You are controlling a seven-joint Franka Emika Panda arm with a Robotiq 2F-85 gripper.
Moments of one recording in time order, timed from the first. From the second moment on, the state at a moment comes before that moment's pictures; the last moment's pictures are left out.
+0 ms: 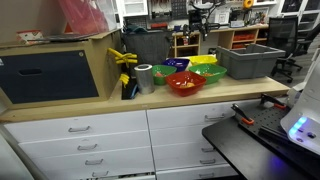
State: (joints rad) arm 0.05 0.34 -0.02 -1.67 0.11 1.68 0.32
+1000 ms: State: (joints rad) arm 0.05 0.12 0.03 -1.68 -0.14 1.46 0.01
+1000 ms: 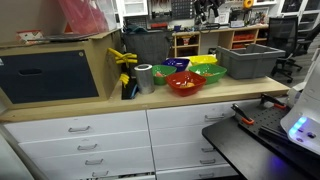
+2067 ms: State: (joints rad) arm 0.04 -0.09 0.02 -1.82 -0.10 1.50 -0.13
